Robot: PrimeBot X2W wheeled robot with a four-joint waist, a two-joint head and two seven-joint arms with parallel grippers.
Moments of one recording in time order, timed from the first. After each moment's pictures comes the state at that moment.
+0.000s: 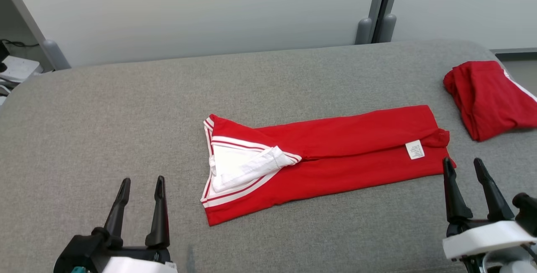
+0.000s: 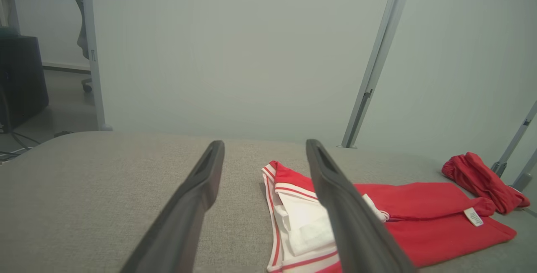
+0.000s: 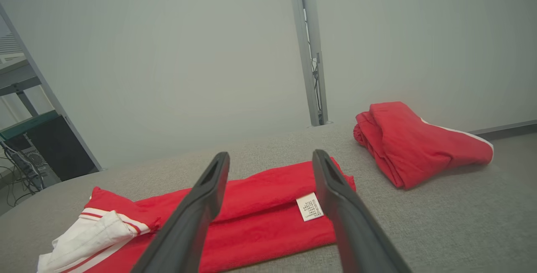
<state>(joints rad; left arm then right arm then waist) 0.08 0.05 -0.04 0.03 -0.29 -0.03 -0.26 -0.08 -0.14 0.03 0.23 0.40 0.13 -0.25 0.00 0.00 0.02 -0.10</state>
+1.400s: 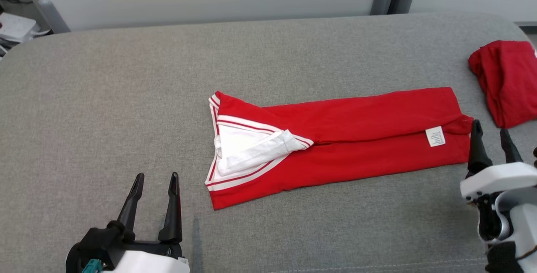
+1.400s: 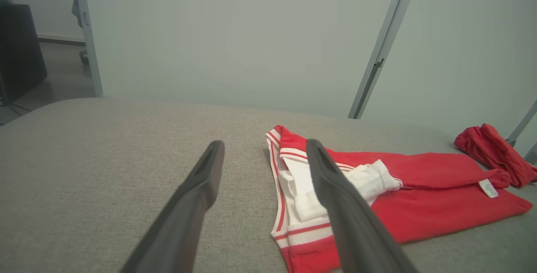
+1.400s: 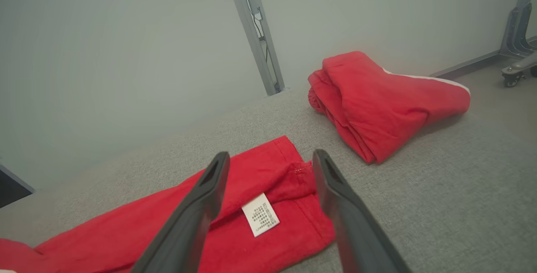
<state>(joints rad) 0.07 0.05 -0.10 0.04 -0.27 0.00 -0.26 -0.39 -0.11 -0.11 0.66 0.41 0.13 -0.25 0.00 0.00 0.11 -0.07</state>
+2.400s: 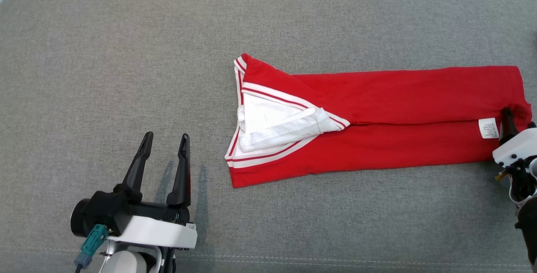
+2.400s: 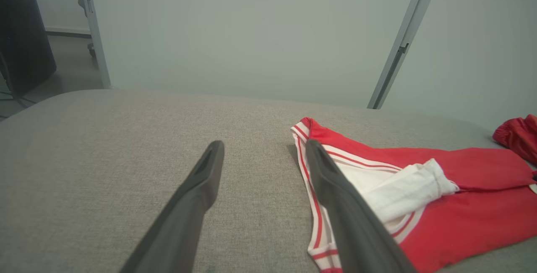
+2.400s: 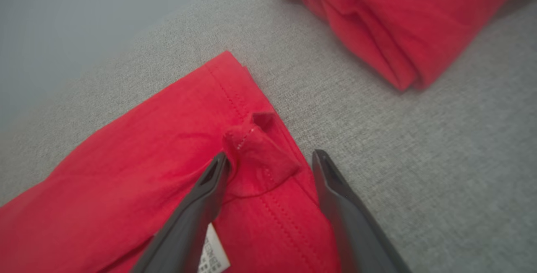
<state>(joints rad) -0.09 0.04 -0.12 0.06 -0.24 -0.03 -0.26 -0.79 -0.25 -0.11 1.25 0.55 0.13 -0.17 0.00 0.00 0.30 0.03</state>
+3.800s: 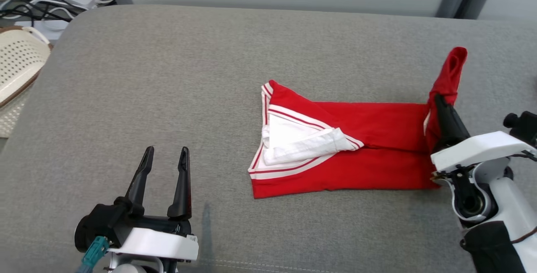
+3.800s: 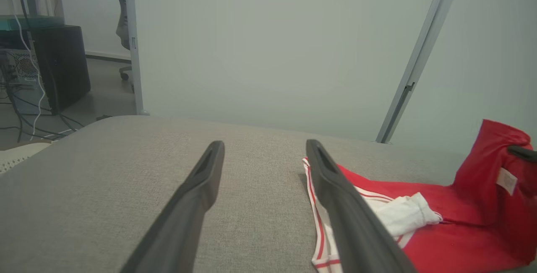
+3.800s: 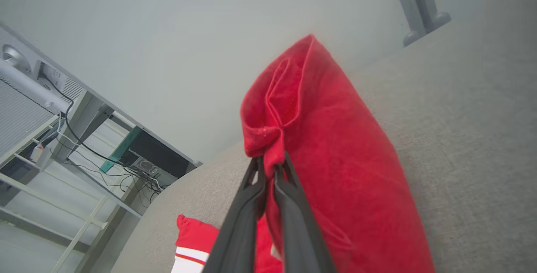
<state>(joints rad) -0.04 0.04 -0.14 0.05 -0.29 0.00 -0.26 -0.48 -0.15 0.14 0.54 0.89 0.13 -0.10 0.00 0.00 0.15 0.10</state>
